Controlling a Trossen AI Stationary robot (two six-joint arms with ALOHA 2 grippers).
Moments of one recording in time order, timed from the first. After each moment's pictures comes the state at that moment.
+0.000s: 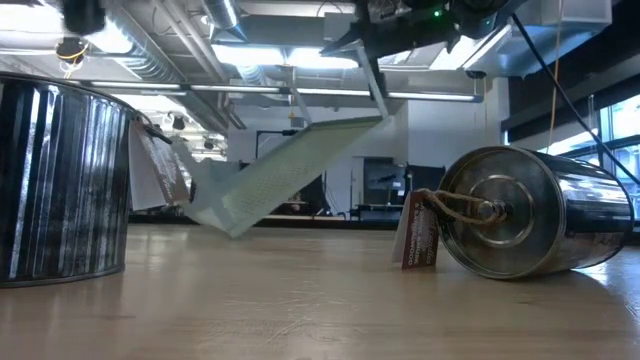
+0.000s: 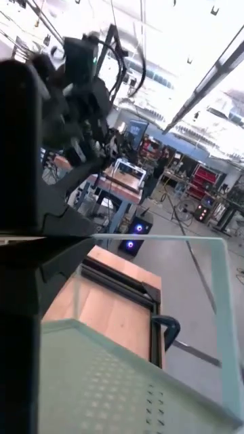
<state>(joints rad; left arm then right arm) -0.09 0.49 0.93 -0.89 -0.36 -0.94 -0.33 1.53 1.11 0.33 -0.05 1.05</state>
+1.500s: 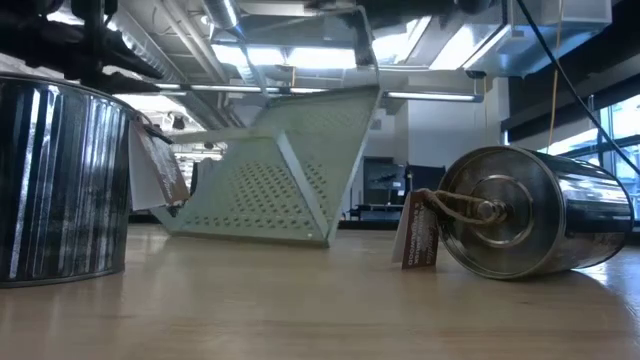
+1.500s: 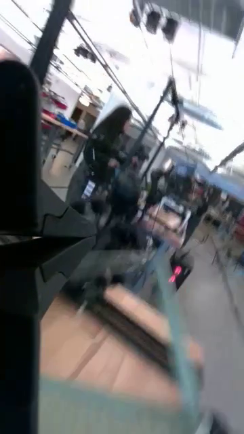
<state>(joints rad) 0.26 0.09 0.30 -0.41 -0.07 -0.91 -0.23 1.53 1.23 0.26 -0.19 0.99</state>
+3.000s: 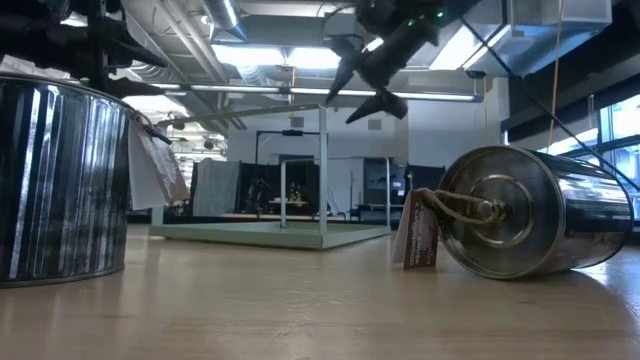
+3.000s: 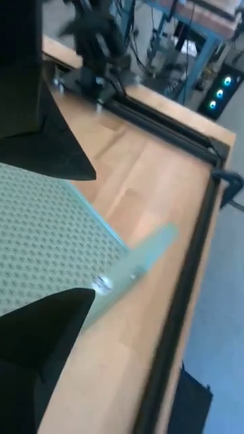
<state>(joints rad) 0.47 0.16 0.31 -0.35 0.30 -0.90 -0.50 1.76 1.58 -0.56 -0.11 0.70</state>
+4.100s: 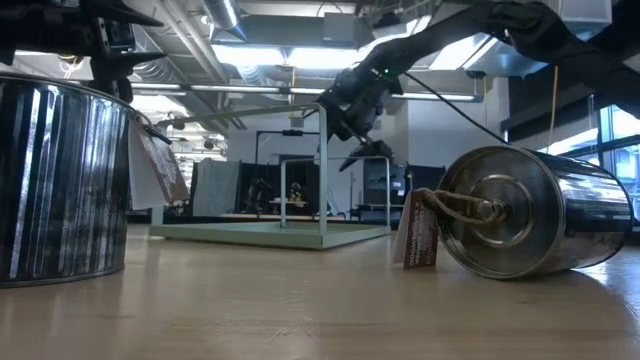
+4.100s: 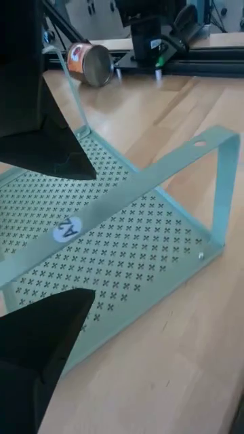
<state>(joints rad) 0.47 0.16 0.31 -0.18 0.44 -0.97 -0.65 2.26 2.12 -1.06 -0.51 0.57</state>
